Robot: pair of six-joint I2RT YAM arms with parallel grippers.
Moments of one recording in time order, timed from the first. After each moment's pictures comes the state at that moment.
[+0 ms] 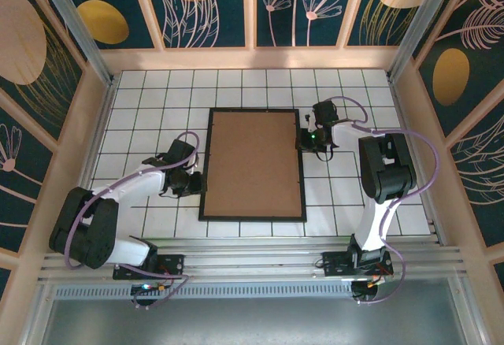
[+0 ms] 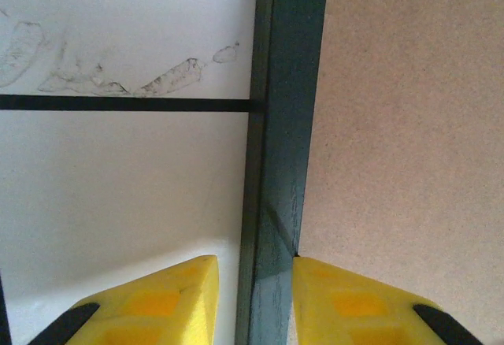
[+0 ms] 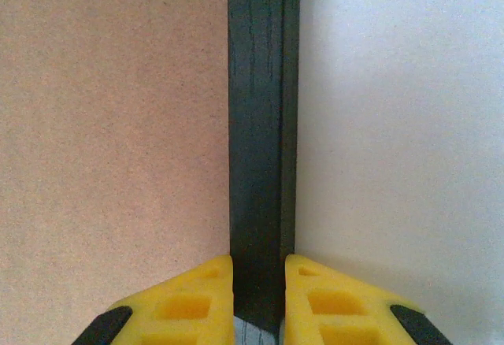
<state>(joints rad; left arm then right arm) -0.40 1.40 0.68 -0.53 0.22 -0.52 0.25 1.88 1.12 -0.36 -0.31 0.34</state>
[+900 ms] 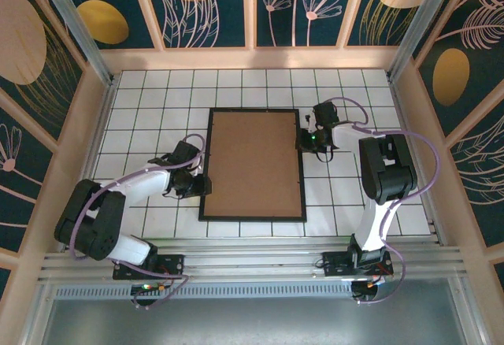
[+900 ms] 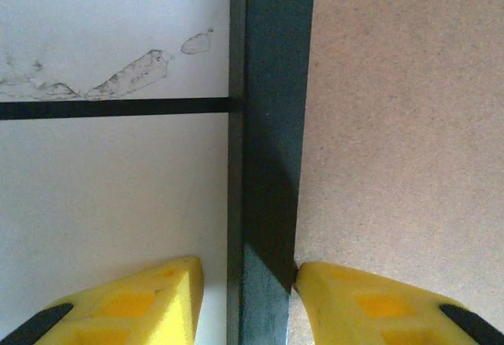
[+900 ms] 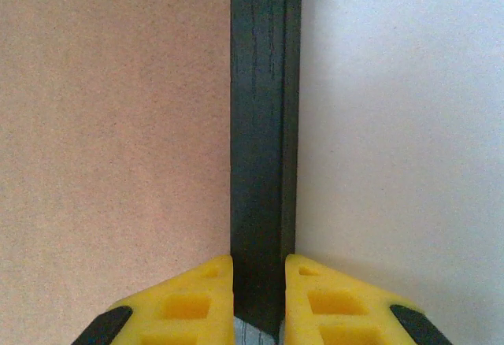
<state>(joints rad) -0.43 1.47 0.68 -0.48 0.22 -0.51 0.25 1.87 1.10 -0.32 -0.31 0.34</state>
